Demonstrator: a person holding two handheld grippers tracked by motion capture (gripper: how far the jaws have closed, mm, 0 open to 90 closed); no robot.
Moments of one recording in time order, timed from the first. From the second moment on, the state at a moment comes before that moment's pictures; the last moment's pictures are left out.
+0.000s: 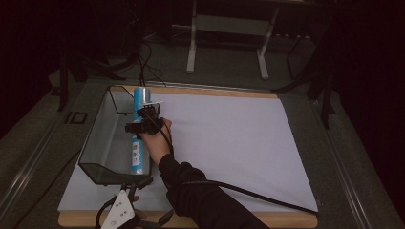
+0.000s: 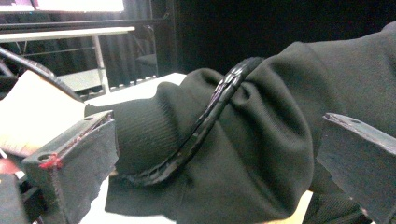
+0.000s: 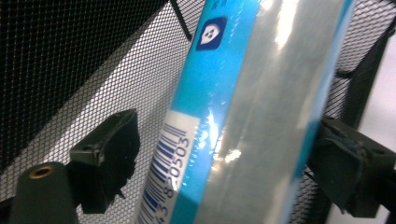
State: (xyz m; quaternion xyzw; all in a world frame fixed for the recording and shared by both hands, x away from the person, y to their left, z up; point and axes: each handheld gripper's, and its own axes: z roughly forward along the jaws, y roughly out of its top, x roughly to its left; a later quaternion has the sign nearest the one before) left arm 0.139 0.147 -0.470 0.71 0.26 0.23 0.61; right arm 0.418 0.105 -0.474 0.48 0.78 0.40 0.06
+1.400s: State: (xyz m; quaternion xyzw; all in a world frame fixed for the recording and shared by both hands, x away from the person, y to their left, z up) left arm 0.140 0.144 -0.471 0.71 0.26 0.23 0.61; right arm 0.362 -0.046 -0.436 0.38 0.81 0.45 0.09
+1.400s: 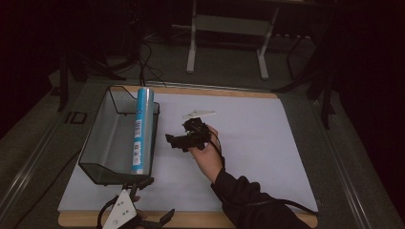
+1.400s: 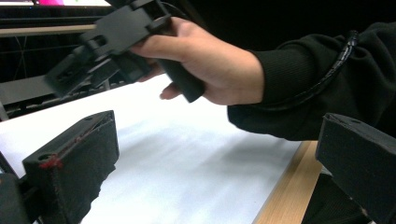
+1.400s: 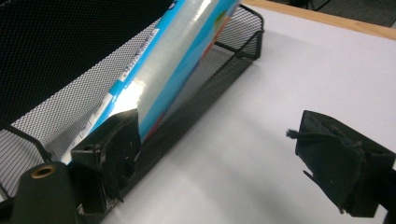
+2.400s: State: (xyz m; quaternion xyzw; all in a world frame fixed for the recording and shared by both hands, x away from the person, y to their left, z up) left arm 0.140 0.141 -0.472 0.72 0.26 0.23 0.60; right arm 0.327 -0.143 -0.469 0.39 0.81 0.44 0.07
